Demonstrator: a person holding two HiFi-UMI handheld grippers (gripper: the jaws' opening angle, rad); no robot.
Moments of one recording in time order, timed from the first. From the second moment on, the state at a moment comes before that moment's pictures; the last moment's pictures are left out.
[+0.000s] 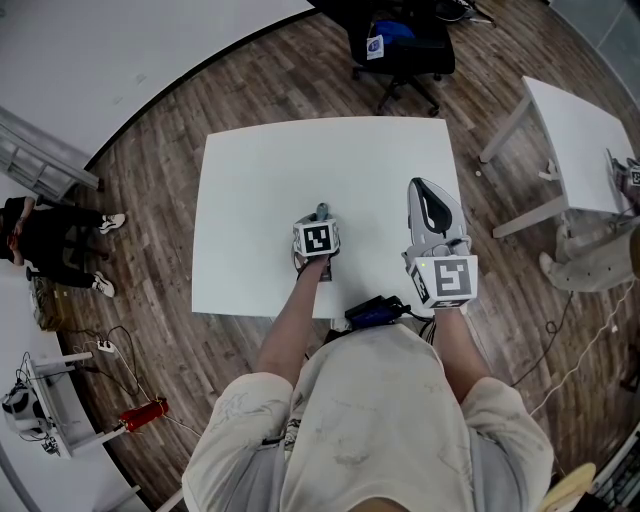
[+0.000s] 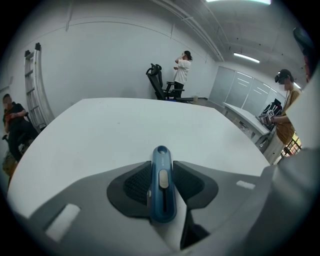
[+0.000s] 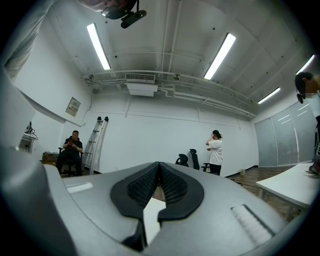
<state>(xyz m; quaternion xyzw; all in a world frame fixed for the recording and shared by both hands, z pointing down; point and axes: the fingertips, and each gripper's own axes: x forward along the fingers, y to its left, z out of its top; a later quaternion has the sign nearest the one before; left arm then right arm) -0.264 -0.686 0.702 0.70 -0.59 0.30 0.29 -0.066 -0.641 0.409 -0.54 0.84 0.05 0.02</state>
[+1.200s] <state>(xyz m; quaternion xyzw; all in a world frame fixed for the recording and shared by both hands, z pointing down) -0.262 -0.681 0.697 0.69 -0.59 0.28 0.31 -0.061 -0.637 0.391 -0.54 0.84 0.05 0.02</state>
